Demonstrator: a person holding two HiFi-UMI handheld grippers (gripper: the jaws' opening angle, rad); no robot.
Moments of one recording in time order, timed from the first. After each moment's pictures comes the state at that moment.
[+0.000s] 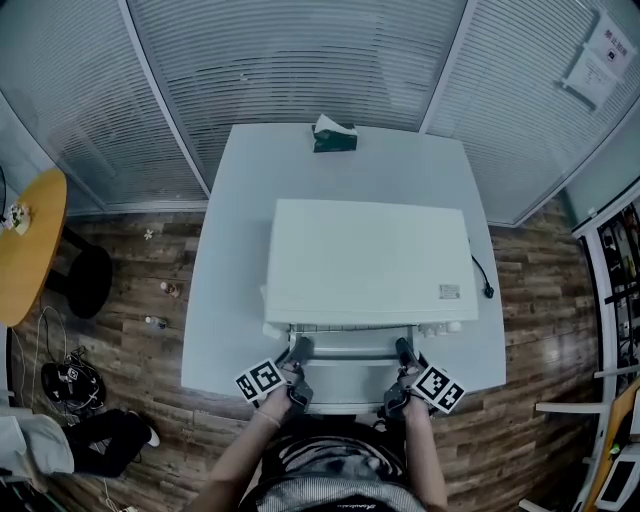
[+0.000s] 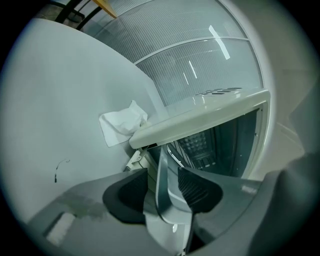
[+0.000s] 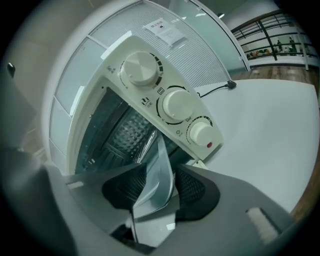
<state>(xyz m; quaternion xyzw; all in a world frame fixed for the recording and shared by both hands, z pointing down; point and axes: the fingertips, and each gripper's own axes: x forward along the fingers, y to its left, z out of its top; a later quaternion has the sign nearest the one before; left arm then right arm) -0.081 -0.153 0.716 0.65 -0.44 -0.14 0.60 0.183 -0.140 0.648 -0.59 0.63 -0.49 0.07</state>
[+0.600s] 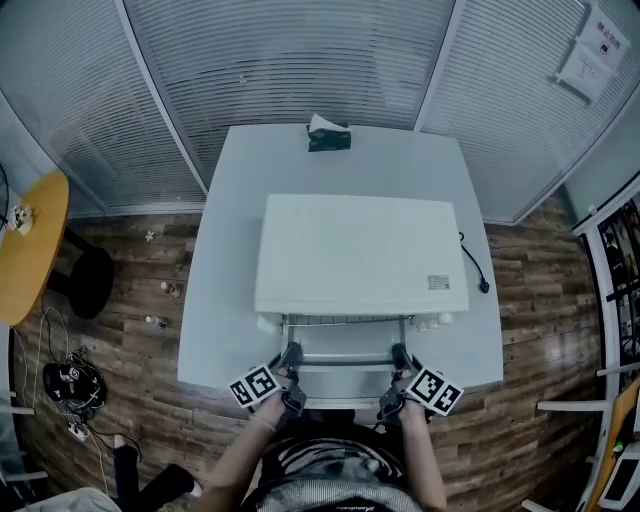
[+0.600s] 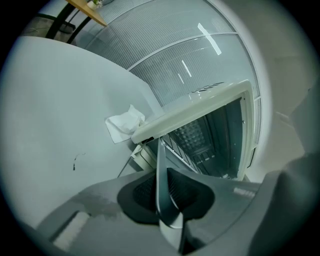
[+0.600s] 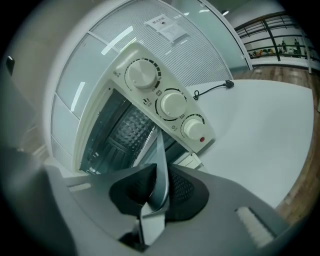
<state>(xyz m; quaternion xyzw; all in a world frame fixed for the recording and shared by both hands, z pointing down) -0.081 -0.126 0.705 0.67 -0.46 -0.12 0.57 0.184 -0.114 0.645 -0.58 0.64 -0.50 0.05</state>
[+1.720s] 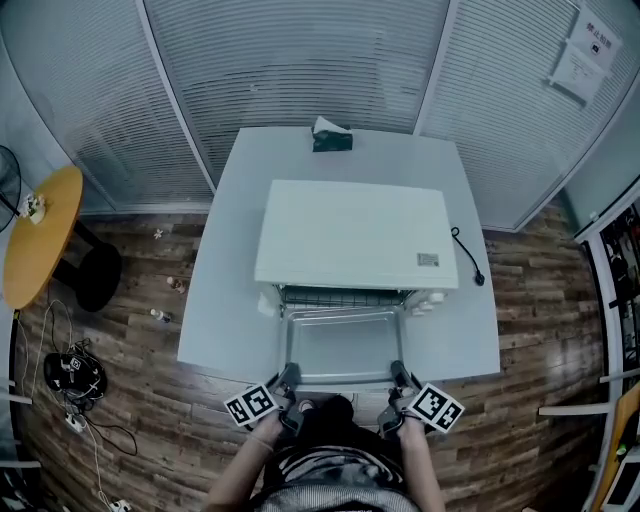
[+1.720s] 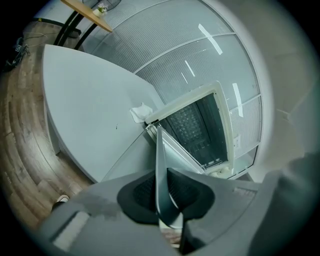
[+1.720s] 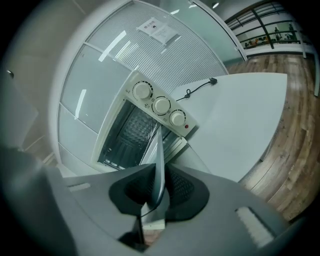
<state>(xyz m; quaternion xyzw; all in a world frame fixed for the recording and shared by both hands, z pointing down) -0.074 -0.021 0.697 0.65 -0.48 -0.11 0.58 0.193 -0.026 0.635 -0.55 0.64 -0.53 0.08</state>
